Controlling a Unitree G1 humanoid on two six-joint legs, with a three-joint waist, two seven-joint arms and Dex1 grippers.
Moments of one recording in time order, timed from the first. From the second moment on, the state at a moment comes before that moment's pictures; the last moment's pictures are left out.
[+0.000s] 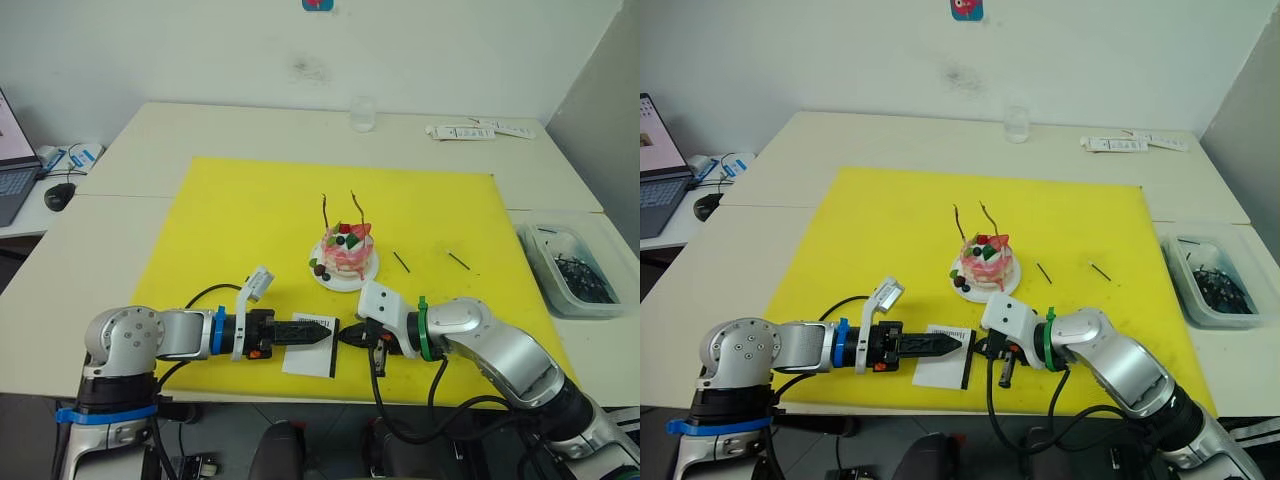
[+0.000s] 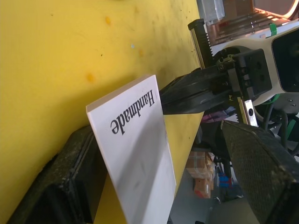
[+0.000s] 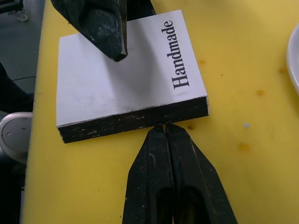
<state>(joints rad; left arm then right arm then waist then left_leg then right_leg) -0.34 0.52 0.19 -0.13 -1.12 1.60 -0.55 -0.41 -0.52 0.49 -0.48 0.25 0.90 0.80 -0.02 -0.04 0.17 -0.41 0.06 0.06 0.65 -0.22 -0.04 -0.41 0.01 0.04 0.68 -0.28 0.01</state>
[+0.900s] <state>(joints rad) -0.31 0.49 0.14 -0.17 -1.00 1.52 -0.53 -0.42 -0.51 0.49 -0.48 0.26 0.91 0.79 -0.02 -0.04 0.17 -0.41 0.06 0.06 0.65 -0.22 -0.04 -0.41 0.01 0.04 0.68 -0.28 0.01</state>
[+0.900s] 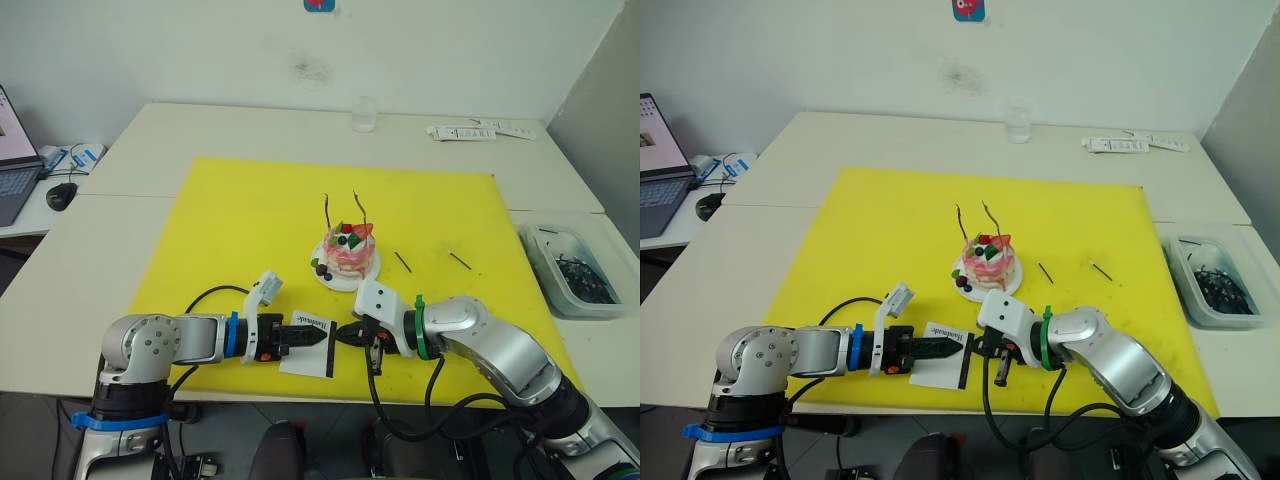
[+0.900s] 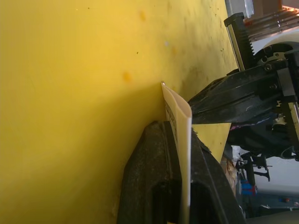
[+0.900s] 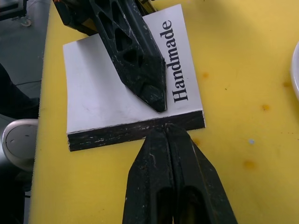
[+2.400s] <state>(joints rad) -0.29 0.51 0.33 -0.36 -1.22 1.39 -0.42 -0.17 -0.28 0.11 -0.27 0.09 0.38 0.35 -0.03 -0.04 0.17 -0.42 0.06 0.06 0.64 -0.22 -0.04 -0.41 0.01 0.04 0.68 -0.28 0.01</state>
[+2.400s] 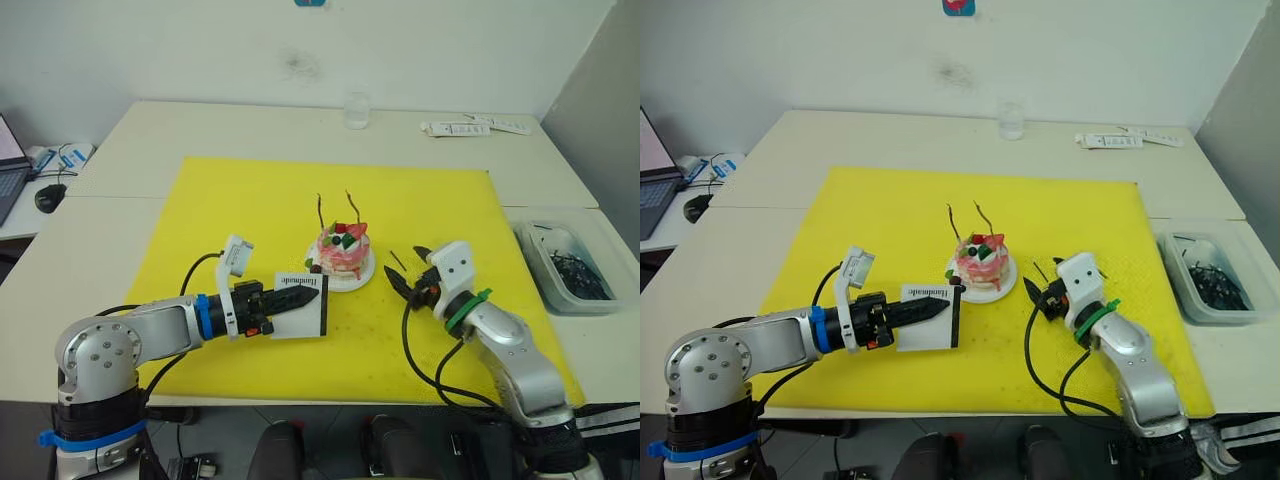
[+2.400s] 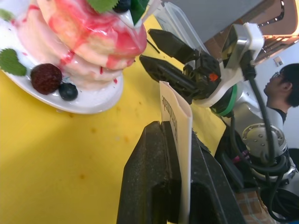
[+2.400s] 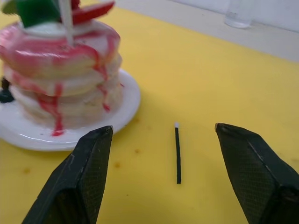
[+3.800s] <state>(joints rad) -0.27 0.54 0.24 -0.38 -1.28 1.30 -0.39 -0.24 -0.21 0.13 -0.23 0.06 0.52 0.31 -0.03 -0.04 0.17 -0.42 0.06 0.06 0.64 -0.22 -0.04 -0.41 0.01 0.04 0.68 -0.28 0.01</state>
